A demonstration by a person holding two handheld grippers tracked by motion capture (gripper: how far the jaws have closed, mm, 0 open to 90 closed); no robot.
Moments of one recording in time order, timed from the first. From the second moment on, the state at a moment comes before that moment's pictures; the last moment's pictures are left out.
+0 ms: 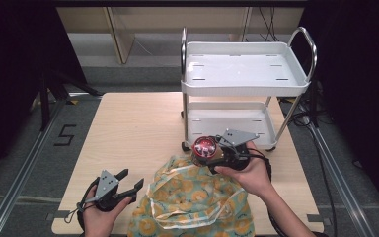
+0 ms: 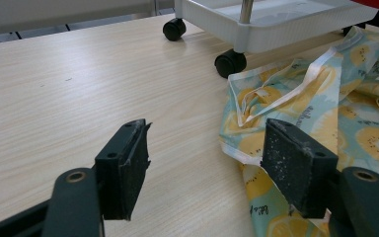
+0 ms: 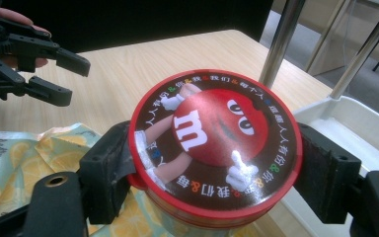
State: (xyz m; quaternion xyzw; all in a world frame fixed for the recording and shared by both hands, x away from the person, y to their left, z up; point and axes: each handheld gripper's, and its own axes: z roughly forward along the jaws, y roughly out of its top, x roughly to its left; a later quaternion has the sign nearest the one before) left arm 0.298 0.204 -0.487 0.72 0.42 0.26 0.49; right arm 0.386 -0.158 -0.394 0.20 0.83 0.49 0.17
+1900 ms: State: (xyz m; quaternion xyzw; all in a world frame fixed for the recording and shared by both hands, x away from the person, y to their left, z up) left arm 0.297 0.205 -0.486 0.72 0.42 0.27 0.49; right arm 0.401 -0.157 -0.387 0.20 0.83 0.48 0.18
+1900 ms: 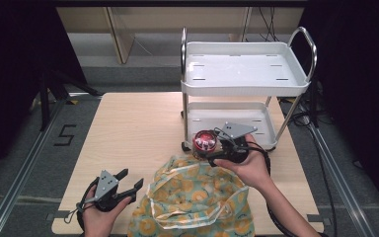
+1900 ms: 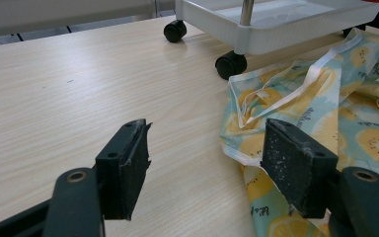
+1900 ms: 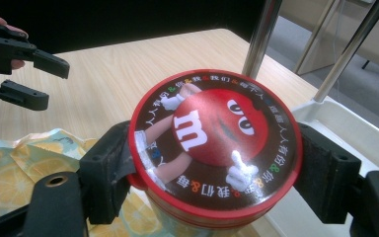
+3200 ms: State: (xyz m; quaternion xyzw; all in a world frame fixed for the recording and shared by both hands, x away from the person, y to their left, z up) left arm 0.297 0.205 -0.485 0.72 0.42 0.27 0.49; right arm 0.413 -0.157 -0.390 0.21 0.83 0.48 0.19
